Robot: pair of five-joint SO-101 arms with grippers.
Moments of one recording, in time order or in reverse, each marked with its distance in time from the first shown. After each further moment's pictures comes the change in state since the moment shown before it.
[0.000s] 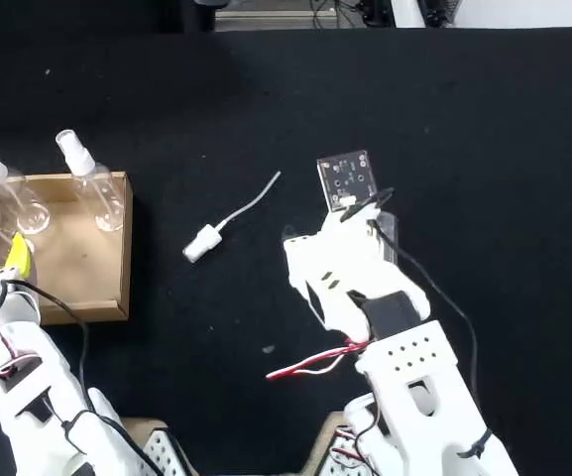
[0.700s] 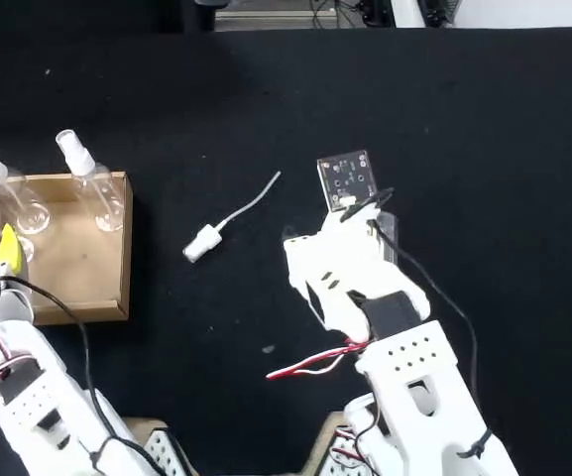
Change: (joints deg) left arm -0.5 -17.5 -1.3 15.7 -0.1; right arm 0.0 0.0 0.0 0.0 0.0
